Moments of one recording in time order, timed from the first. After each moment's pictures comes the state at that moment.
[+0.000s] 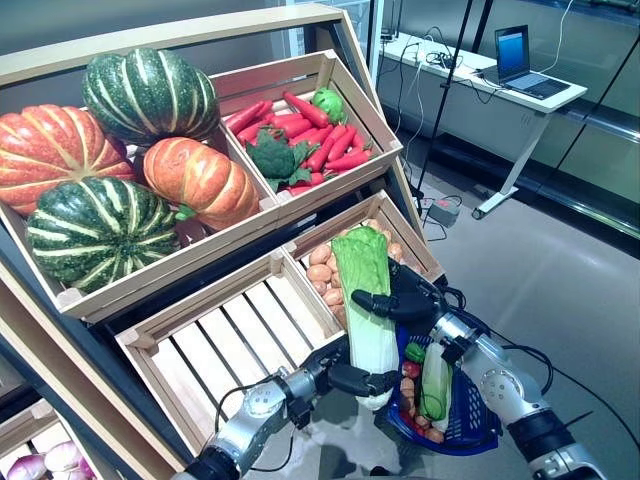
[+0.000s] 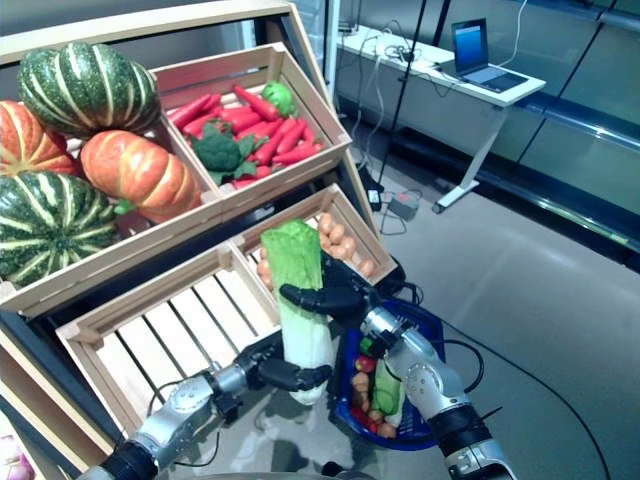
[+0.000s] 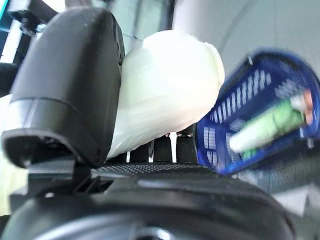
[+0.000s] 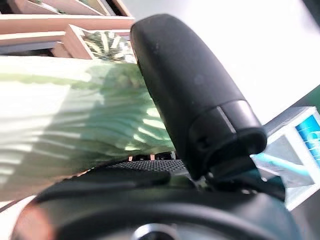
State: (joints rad) left arm -0.08 0.40 -0.57 0.40 -0.39 -0.25 -0.37; right arm -0.19 -0.41 0.28 0.20 0.97 0.15 0.52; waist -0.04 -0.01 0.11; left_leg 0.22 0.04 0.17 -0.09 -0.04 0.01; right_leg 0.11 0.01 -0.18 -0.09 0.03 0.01
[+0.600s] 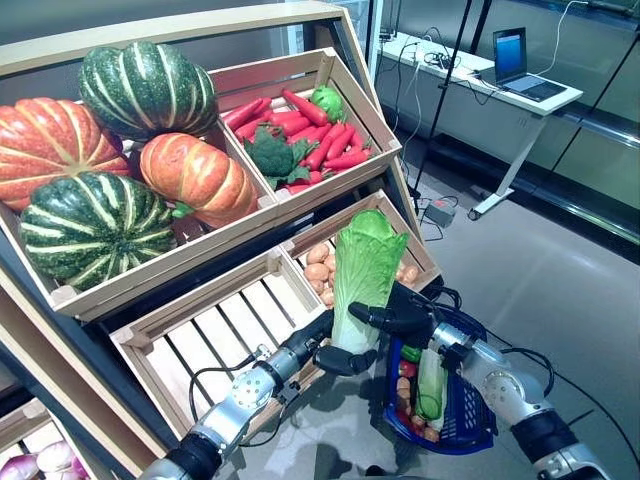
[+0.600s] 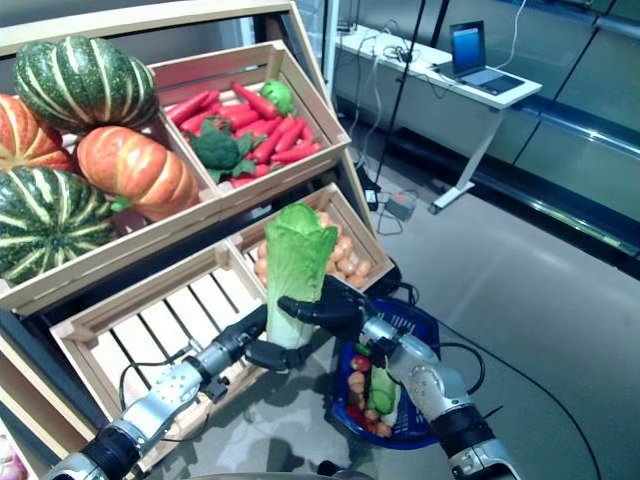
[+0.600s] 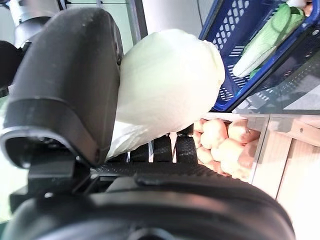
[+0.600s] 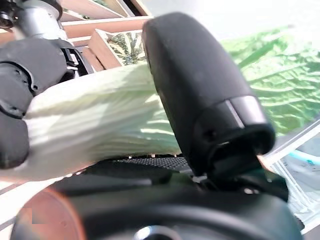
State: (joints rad) left arm -0.13 0.48 -0.56 0.36 -0.20 -0.32 -0.17; right arm -0.19 -0.41 0.30 0.23 0.96 0.18 0.53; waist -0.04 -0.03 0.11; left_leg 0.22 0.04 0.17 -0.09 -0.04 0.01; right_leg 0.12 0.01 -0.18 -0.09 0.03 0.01
